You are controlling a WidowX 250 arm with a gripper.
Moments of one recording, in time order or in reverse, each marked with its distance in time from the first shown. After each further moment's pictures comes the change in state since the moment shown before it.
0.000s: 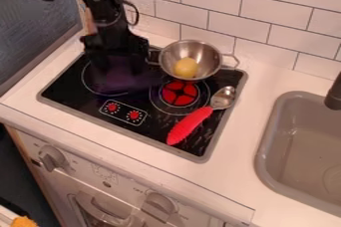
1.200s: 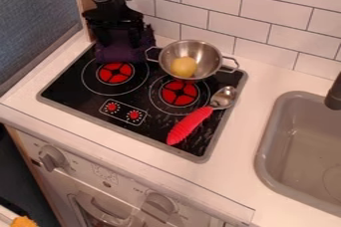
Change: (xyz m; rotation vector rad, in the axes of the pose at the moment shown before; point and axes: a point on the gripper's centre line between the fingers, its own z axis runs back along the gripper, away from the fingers) arm 0.046 0.013 -0.012 -0.040 -0.003 -0.037
